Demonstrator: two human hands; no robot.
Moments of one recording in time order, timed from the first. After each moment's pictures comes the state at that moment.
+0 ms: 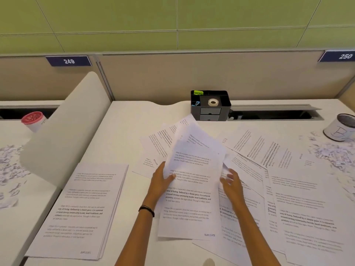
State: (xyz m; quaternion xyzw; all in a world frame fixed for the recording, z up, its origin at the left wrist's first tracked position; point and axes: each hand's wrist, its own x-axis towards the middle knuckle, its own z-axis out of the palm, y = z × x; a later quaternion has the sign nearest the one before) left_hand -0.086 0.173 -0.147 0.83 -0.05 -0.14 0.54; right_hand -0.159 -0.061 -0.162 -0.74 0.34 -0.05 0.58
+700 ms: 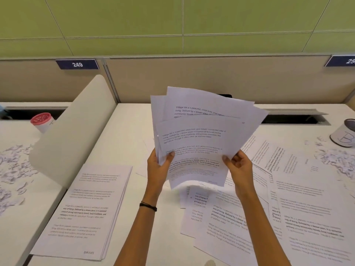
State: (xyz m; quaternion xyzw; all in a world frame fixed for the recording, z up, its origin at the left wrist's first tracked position) left_hand -0.092 0.160 -0.067 0.69 -0.06 0.06 0.72; right_hand -0.147 -0.045 -0.060 -0.63 0.16 -0.19 0.74
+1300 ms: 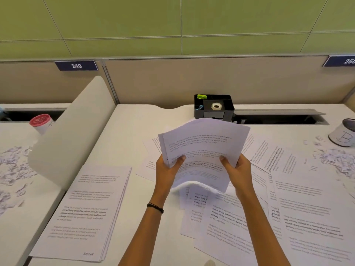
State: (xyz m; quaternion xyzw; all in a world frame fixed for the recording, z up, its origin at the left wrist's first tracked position) left_hand -0.097 0.140 -0.071 0.68 -0.05 0.02 0.73; right_hand -0.151 -0.040 -0.054 -0.70 0.16 -0.19 0.67
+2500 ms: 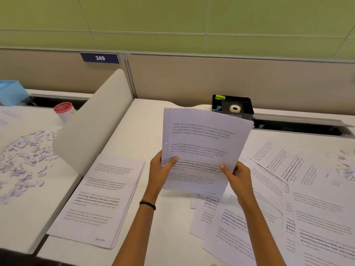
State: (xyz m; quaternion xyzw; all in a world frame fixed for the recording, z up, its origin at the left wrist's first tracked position) left_hand -0.087 0.202 -0.087 0.71 -0.04 0.03 0.70; right_hand -0.141 -0.015 -0.078 -0.73 0.13 -0.12 0.66
